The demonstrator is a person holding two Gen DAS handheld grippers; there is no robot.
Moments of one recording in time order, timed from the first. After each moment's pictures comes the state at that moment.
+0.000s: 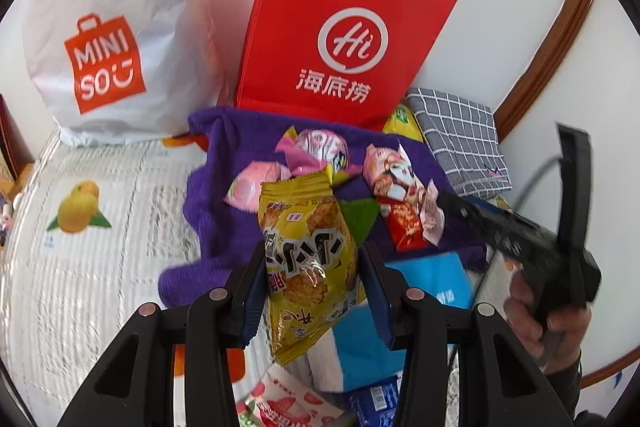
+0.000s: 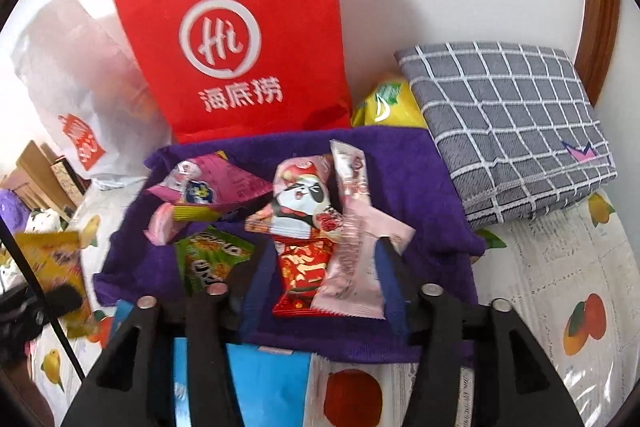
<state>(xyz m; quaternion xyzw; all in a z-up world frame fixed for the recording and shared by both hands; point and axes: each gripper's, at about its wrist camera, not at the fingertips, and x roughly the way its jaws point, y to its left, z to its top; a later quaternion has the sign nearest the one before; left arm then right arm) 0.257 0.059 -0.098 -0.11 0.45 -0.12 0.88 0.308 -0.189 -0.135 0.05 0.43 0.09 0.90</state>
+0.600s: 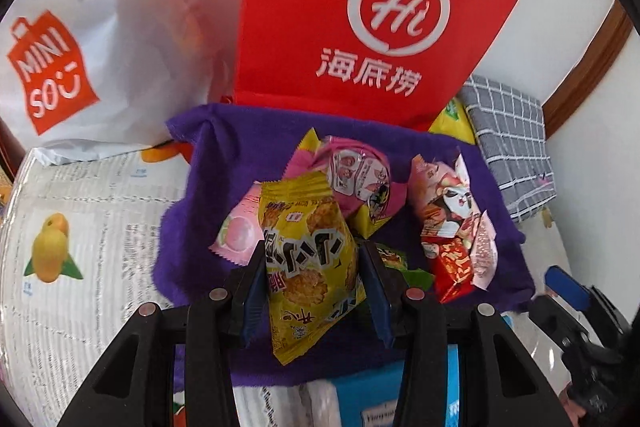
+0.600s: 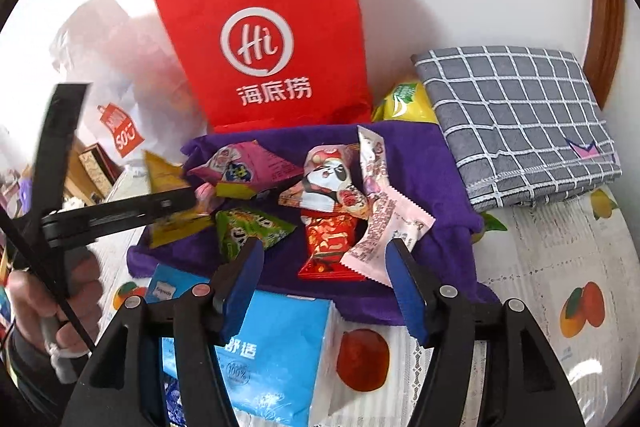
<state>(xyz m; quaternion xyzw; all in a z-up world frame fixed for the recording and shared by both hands) 0.340 0.037 -0.141 -0.09 0.51 -0.07 0.85 0.277 -0.190 -0.123 0.05 0.43 0.13 0.89</state>
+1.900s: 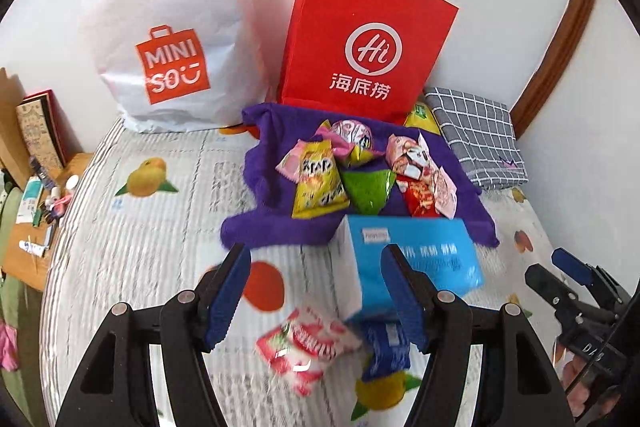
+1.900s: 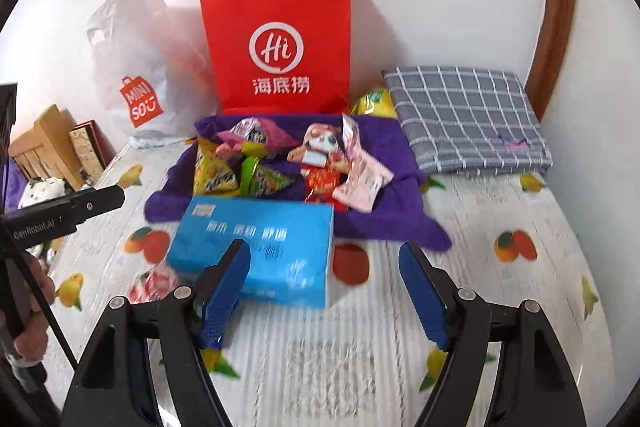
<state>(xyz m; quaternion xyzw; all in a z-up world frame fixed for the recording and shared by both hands) 0.183 0.075 -0.070 -0.09 0.45 -0.06 0.89 0.155 -0.181 -0.075 0.01 0.42 0.07 0.90</state>
